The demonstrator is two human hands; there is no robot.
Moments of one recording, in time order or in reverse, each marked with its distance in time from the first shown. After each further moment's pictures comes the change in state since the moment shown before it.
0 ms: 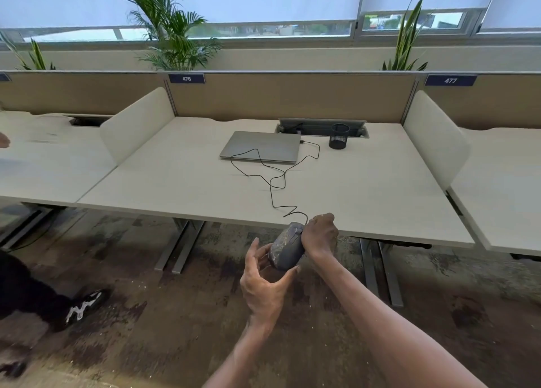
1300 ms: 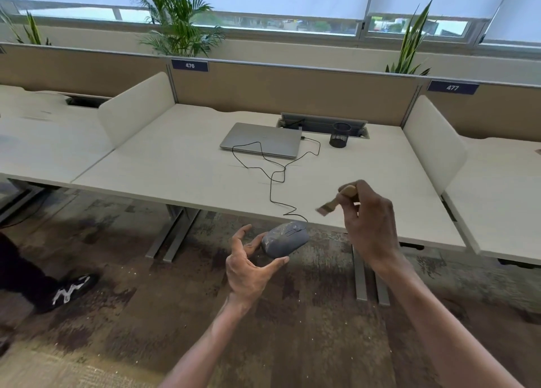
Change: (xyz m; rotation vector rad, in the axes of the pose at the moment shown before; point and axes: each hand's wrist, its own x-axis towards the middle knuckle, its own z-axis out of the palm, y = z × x) left_hand 0.025 -0.017 -0.023 0.000 -0.110 0.070; right_hand -0.035 -0.026 -0.125 -0.160 0.136 -0.854
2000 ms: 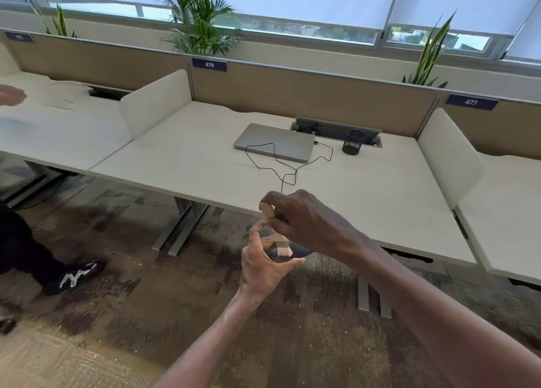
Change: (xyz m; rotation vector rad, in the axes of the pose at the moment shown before) left_hand 0.006 0.000 0.006 0.046 -0.040 0.050; right_hand 0.018 -0.092 0.037 0.012 -0.606 -0.568
